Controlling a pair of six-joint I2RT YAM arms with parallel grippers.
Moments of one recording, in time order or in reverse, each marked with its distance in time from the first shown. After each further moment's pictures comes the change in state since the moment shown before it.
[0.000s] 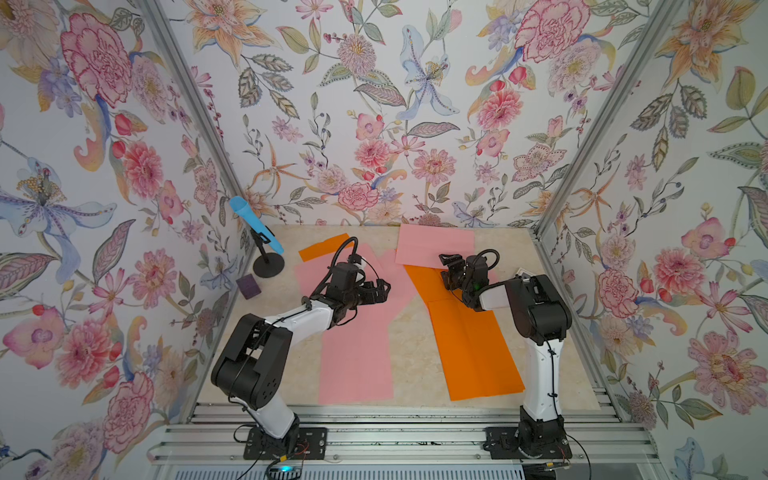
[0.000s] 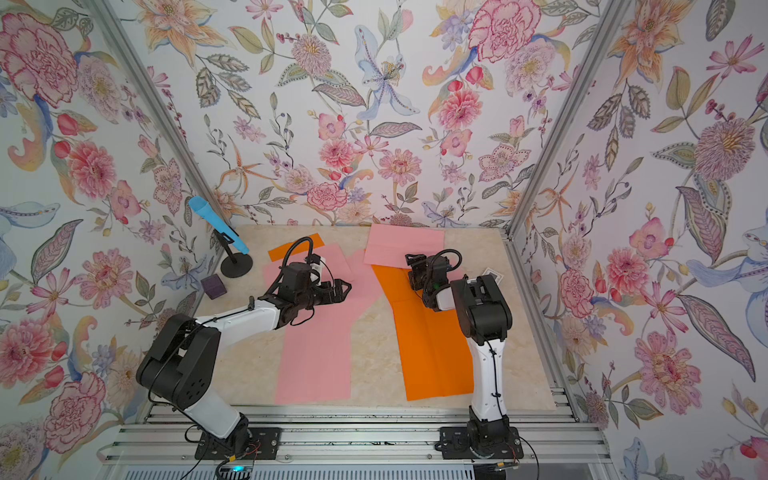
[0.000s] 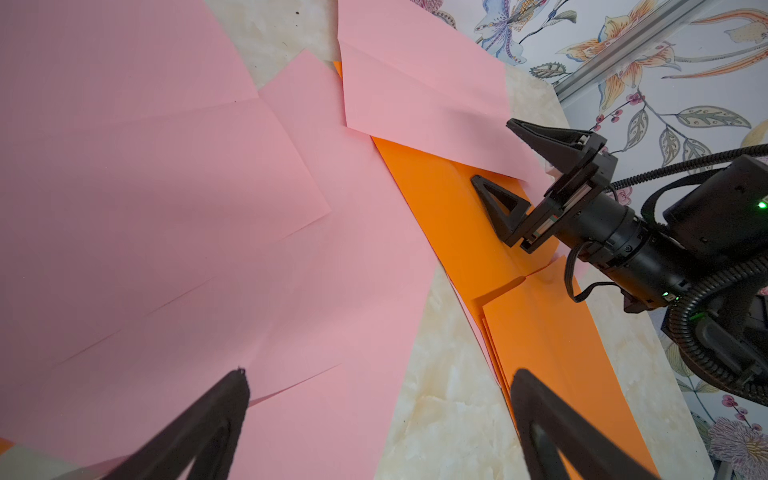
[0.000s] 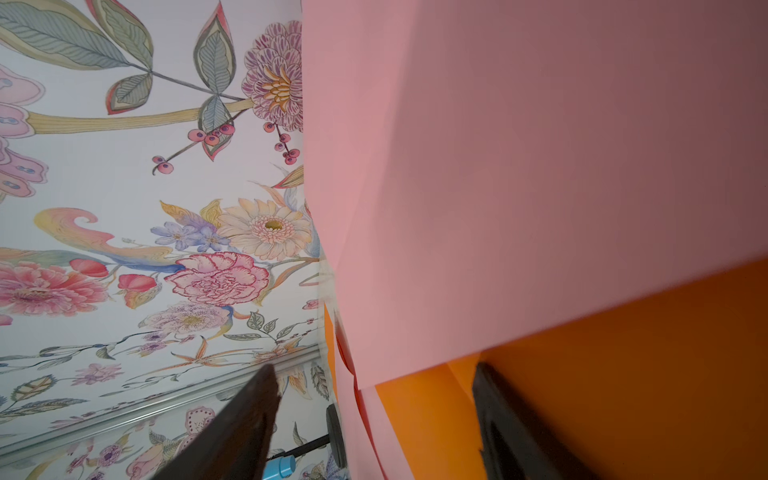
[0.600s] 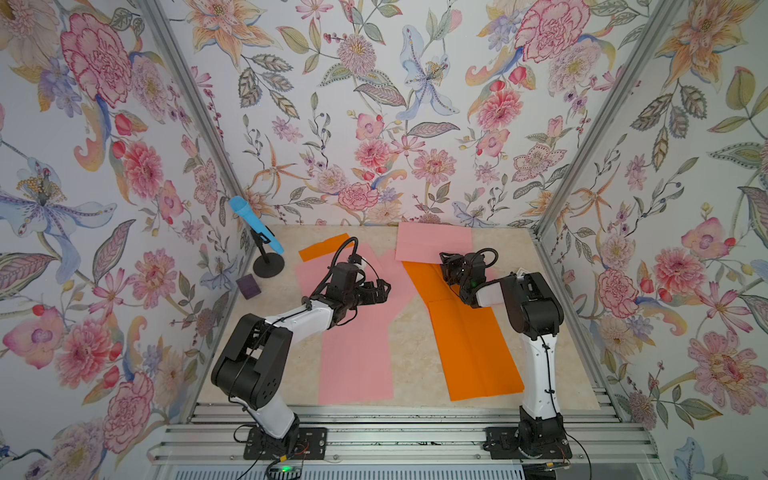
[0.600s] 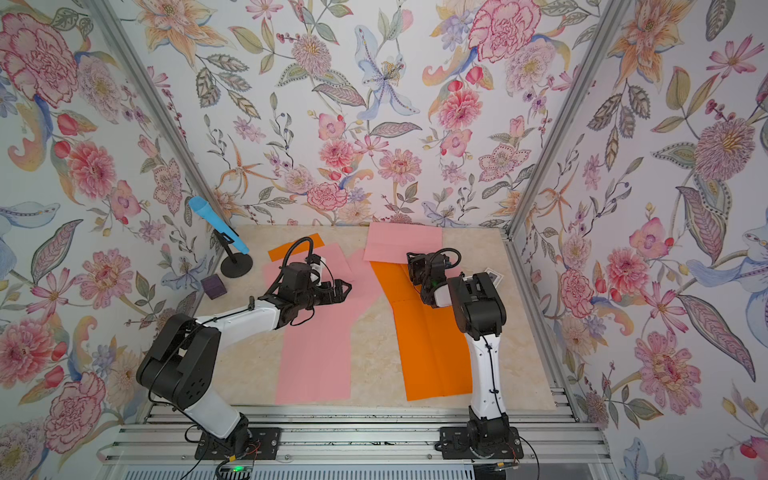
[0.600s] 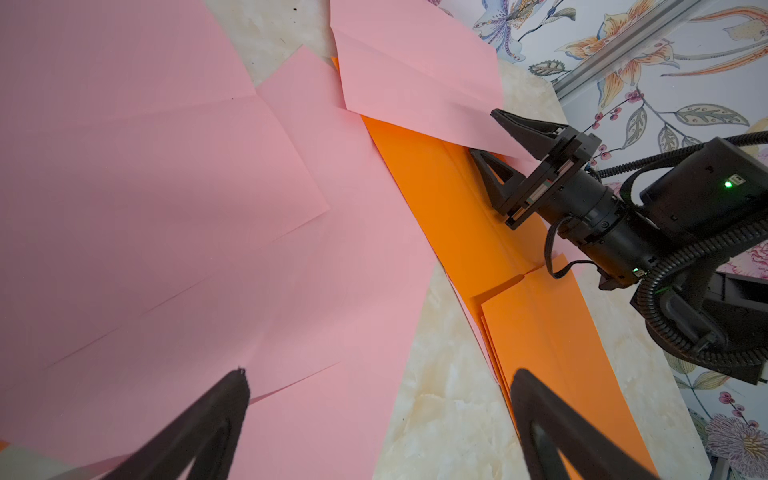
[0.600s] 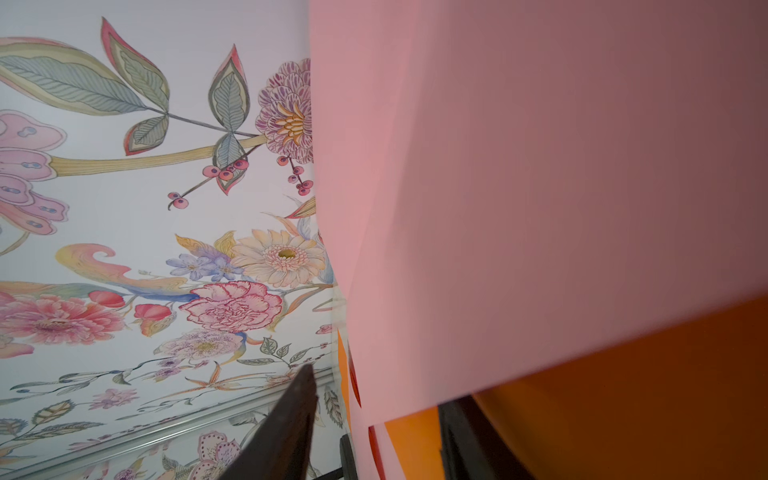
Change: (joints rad) left arm 0.000 0.000 0.000 -0.001 0.003 0.000; right arm -0.003 0.092 0.101 0.045 0.042 0.035
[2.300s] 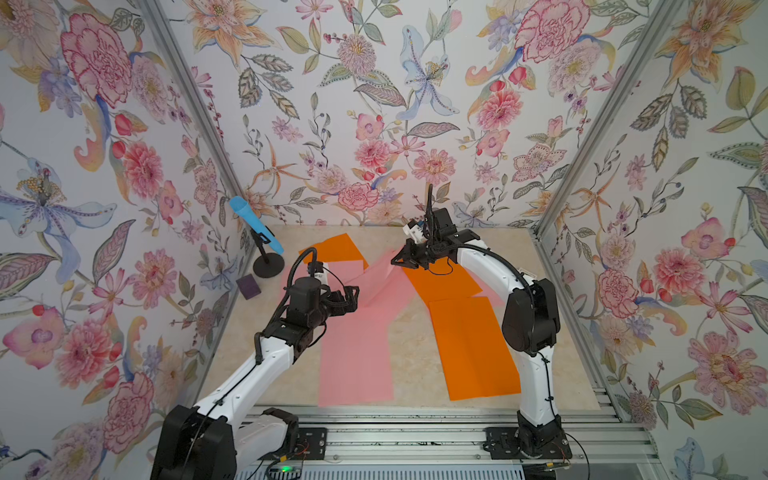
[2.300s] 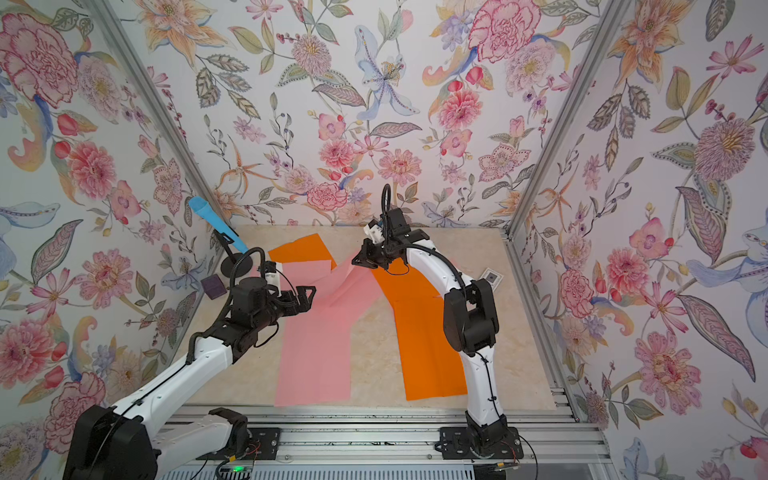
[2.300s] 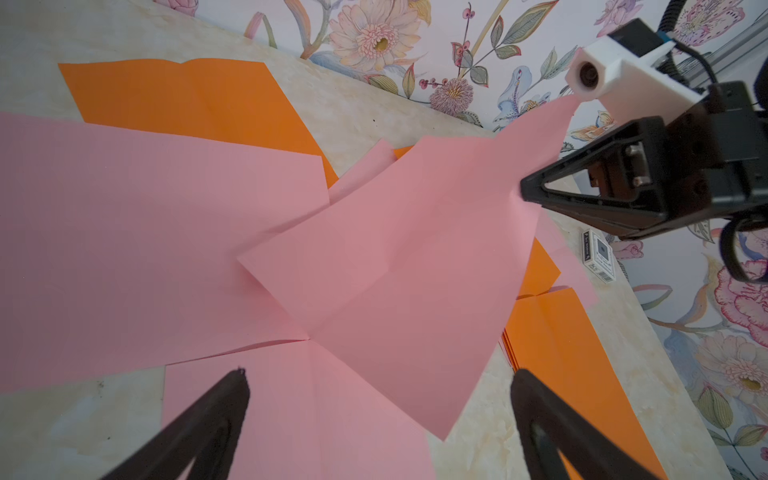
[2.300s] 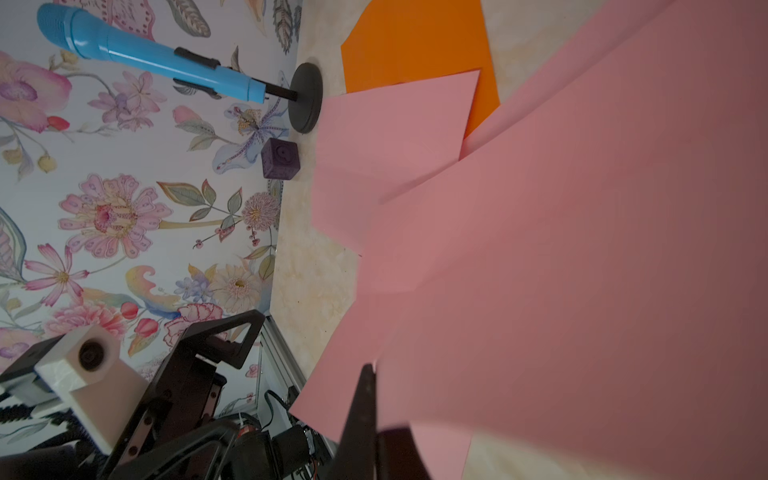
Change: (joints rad) left arm 0.116 -0.546 -0.241 -0.190 -0.129 0.045; right arm 0.265 -0.175 0.700 -1.402 -0.504 -0.945
